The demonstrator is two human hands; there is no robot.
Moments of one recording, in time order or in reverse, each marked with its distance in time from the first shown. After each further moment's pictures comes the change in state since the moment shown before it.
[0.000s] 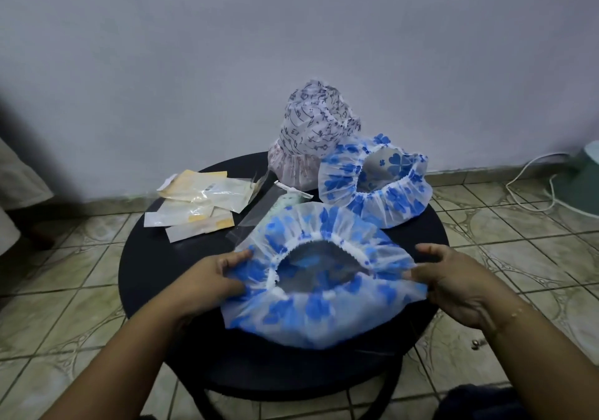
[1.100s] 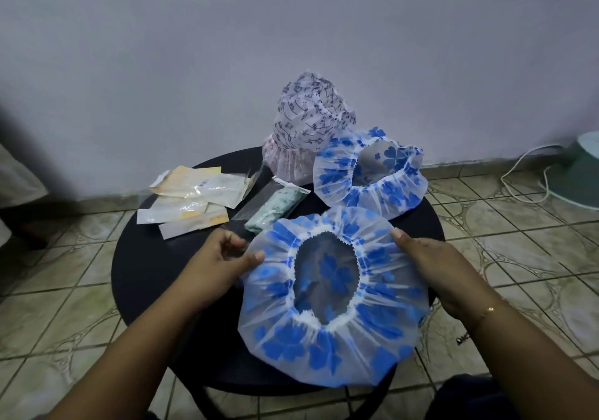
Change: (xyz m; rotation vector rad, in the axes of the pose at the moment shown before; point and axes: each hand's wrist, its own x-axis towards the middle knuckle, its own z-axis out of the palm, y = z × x) left_hand -0.006 0.021 0.022 -0.167 0.281 0.071; right_hand -0.001 0.006 0.010 -0.341 0.112 -0.225
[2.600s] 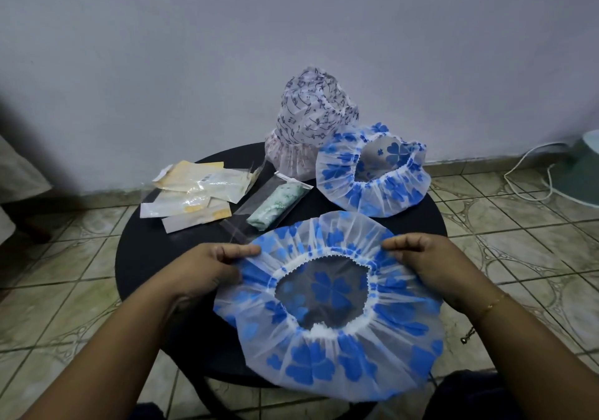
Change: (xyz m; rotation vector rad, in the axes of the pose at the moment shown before) left_hand 0.008 -0.012 -0.021 -0.160 -0.313 -0.233; right_hand 0.008 0.005 0.001 -0.090 -0.137 -0.052
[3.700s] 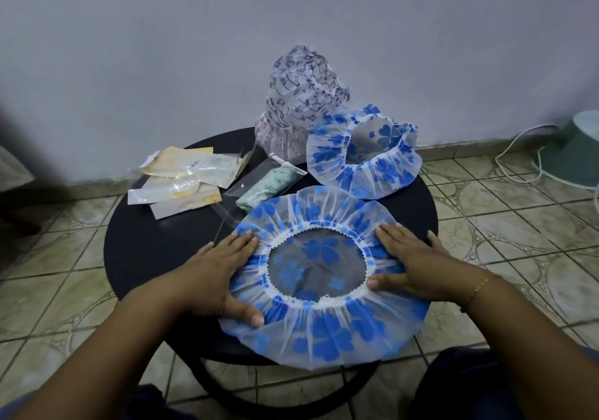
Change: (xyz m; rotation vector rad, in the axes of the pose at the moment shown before) left_hand 0.007 -0.020 0.005 1.332 -0.222 0.205; right_hand -0.005 0.019 -0.009 -1.077 -0.340 -0.141
